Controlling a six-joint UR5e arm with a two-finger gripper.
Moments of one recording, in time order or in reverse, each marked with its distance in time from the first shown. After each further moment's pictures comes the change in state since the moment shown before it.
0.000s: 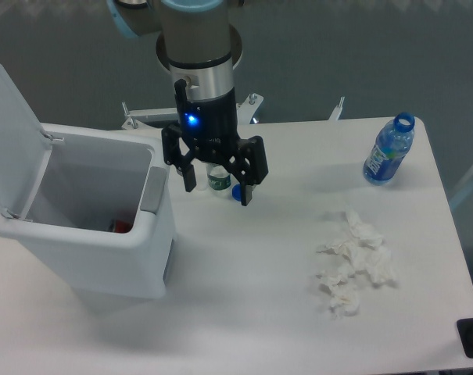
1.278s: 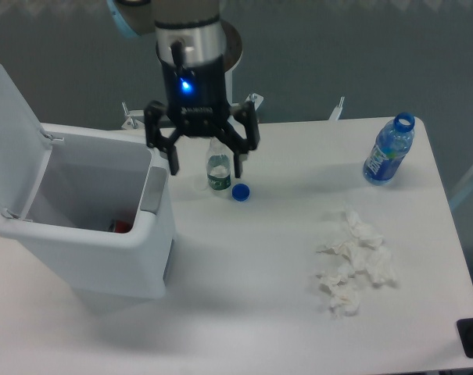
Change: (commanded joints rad) arm -0.041 0.132 -0.011 0.005 -0.086 -0.487
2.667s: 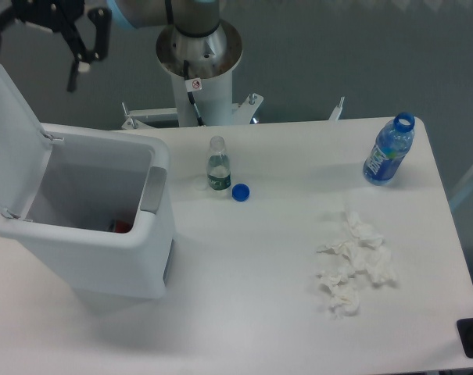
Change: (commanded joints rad) arm -0.149 0.157 0.017 -0.003 -0.321 -0.290
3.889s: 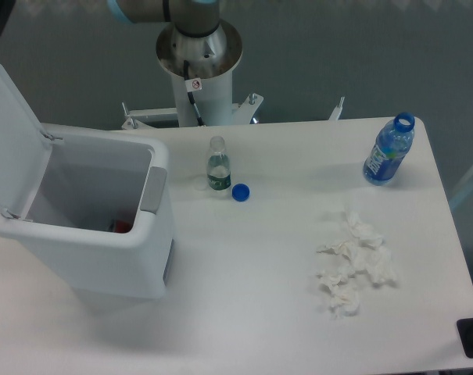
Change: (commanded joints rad) arm -0.164 -0.061 -0.003 0.034 -0.239 0.040
